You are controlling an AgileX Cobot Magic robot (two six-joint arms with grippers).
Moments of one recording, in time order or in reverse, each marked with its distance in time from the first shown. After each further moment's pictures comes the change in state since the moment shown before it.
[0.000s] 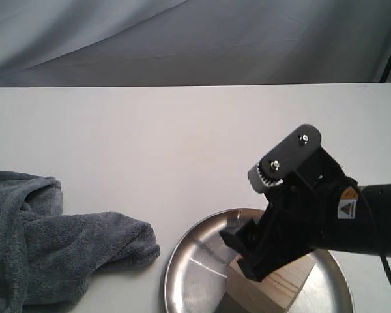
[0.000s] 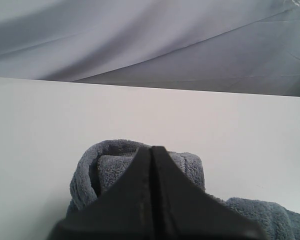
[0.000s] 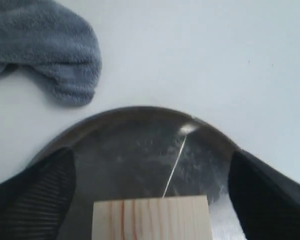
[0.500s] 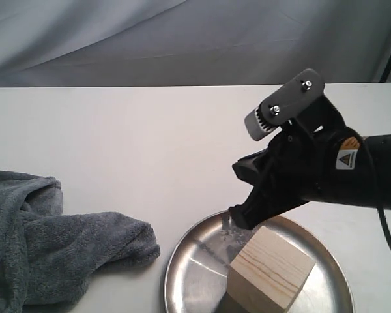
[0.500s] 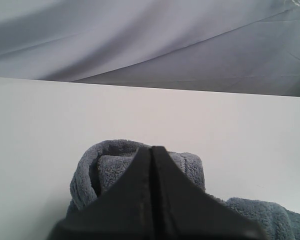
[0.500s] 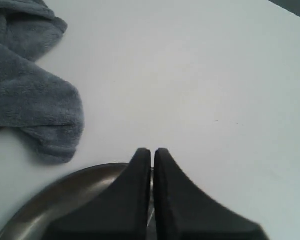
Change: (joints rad) left arm 0.000 0.000 0.000 0.000 0.000 0.000; right arm -0.047 0.000 -0.120 -0.046 0.006 0.011
